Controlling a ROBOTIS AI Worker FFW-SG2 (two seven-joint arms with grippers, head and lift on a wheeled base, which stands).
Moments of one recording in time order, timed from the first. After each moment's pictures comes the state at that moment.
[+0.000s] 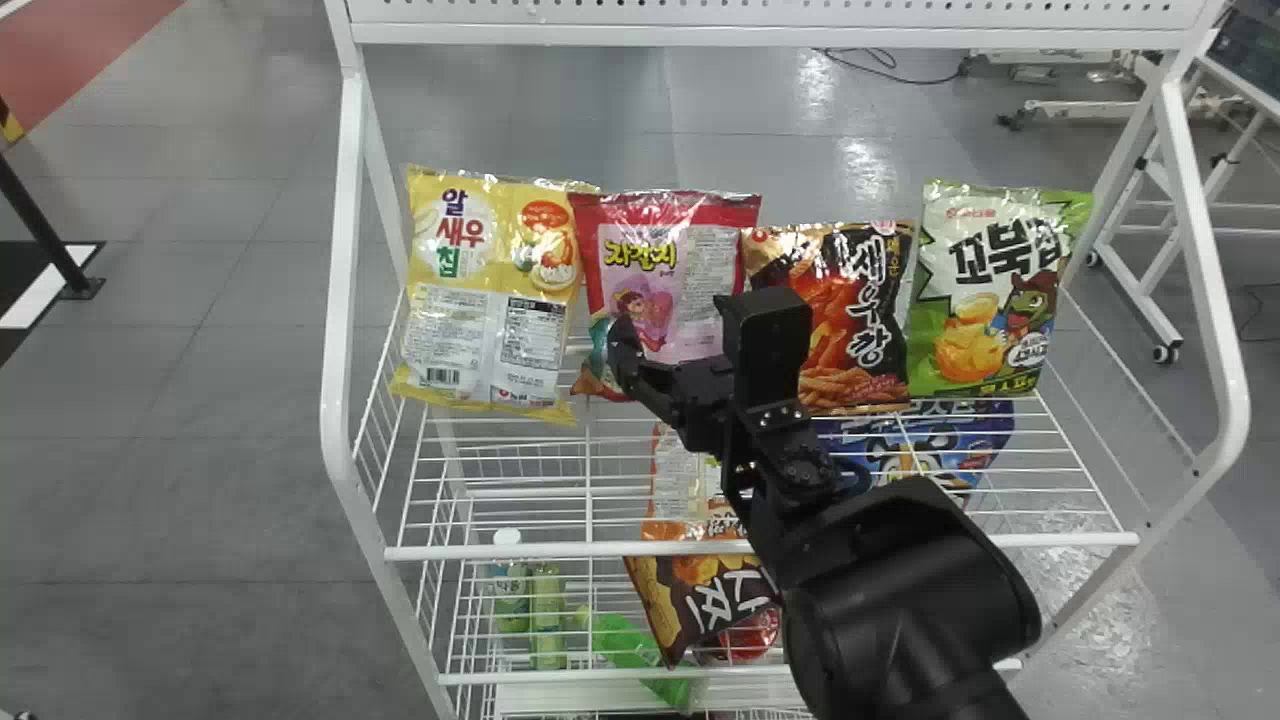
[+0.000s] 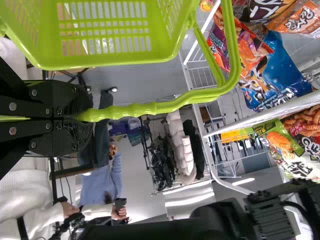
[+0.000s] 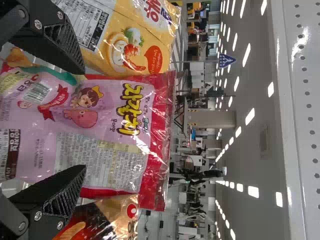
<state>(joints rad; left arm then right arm) 0.67 0.06 0.04 -1.88 0.51 0.93 -0.98 -0.15 -0.01 0.37 -1.51 -0.05 0.17 -0.08</state>
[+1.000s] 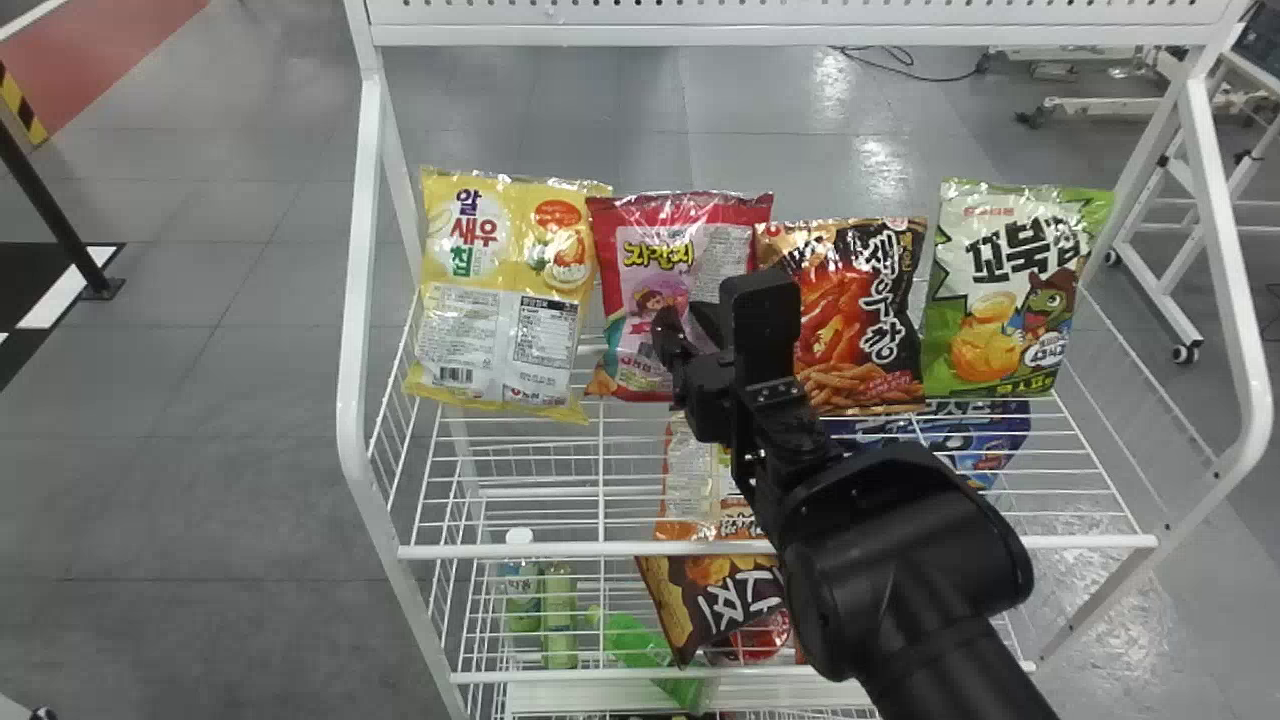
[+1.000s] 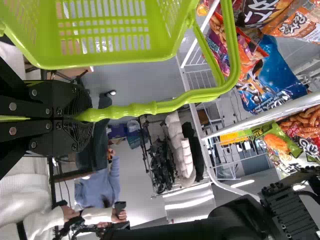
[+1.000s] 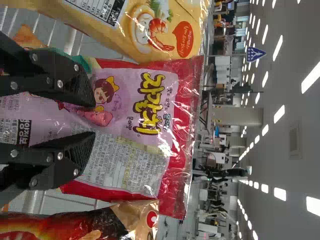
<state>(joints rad) 0.66 0.07 0.04 -1.87 0.51 0.92 -0.98 -0.23 0.00 0.37 -1.41 -0.06 0.26 -0.09</state>
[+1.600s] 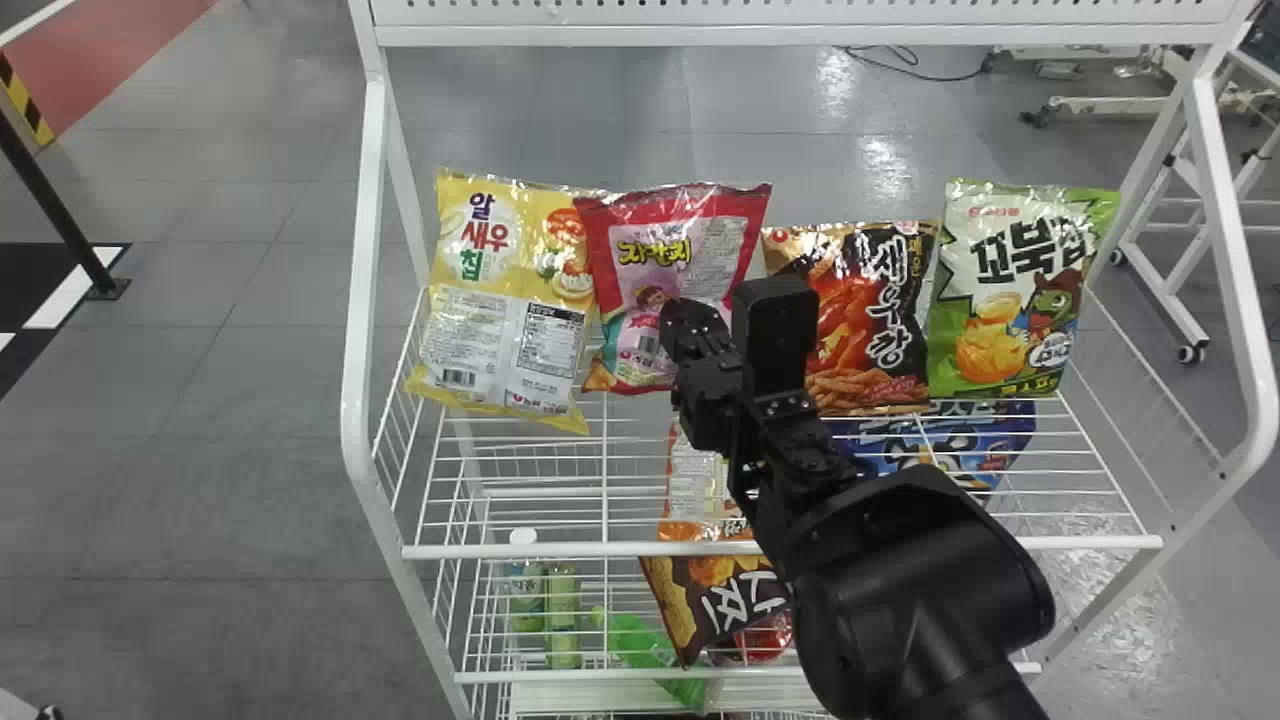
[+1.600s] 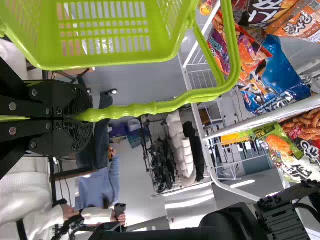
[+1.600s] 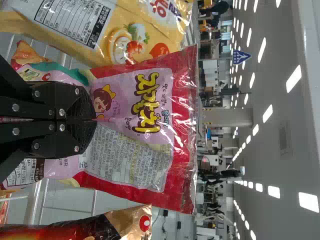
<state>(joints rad) 0.66 0.07 0.03 -1.87 0.51 0.92 -0.98 -0.15 -0.01 0.38 -1.55 -0.11 0.26 -0.09</state>
